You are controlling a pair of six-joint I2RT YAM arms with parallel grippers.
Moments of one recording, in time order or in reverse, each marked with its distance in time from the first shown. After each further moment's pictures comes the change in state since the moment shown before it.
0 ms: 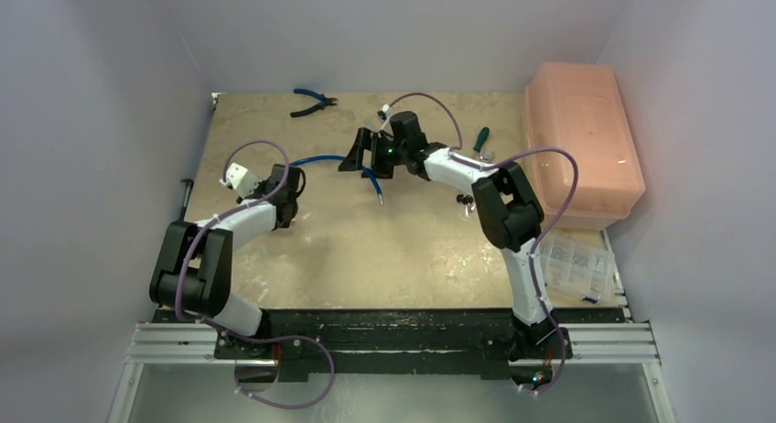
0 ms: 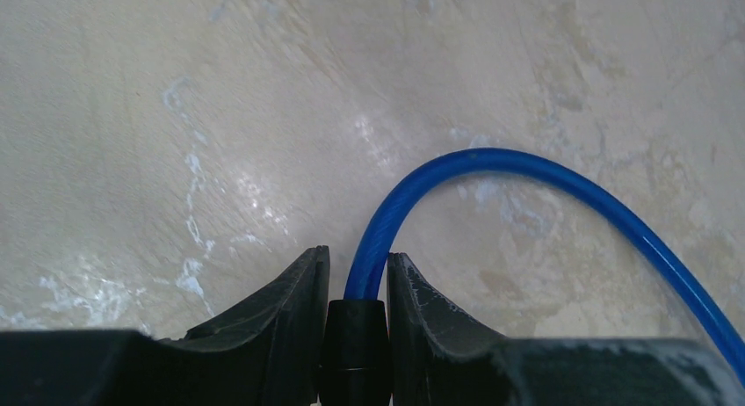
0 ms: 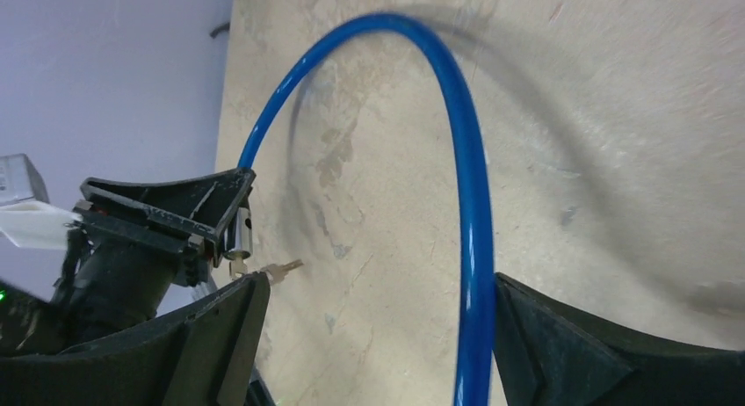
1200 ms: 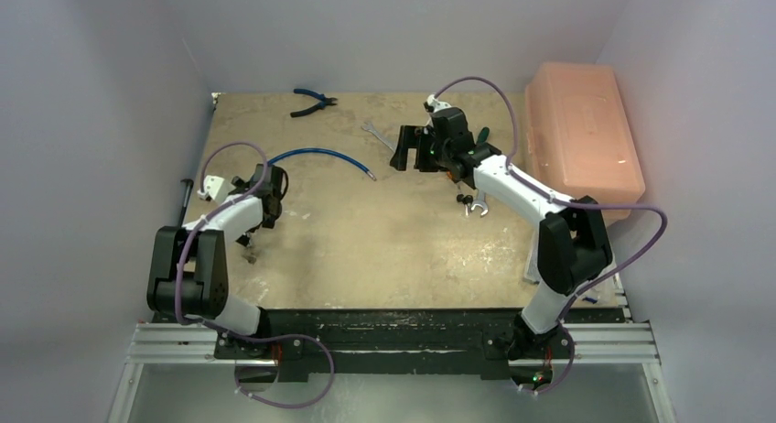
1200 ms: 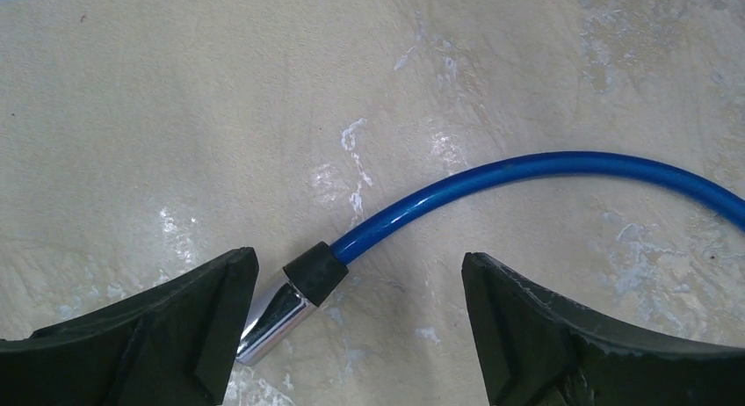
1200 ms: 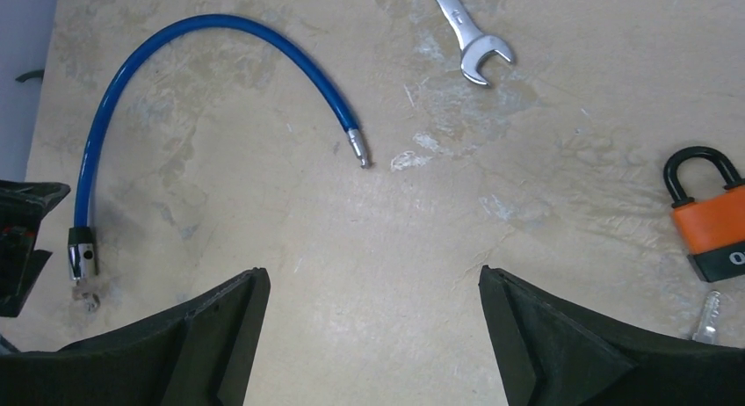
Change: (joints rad) left arm 0.136 -0.010 0.053 -0.314 -0.053 -0.159; right arm -0.077 -0.509 -0.309 -0.258 0.406 -0.308
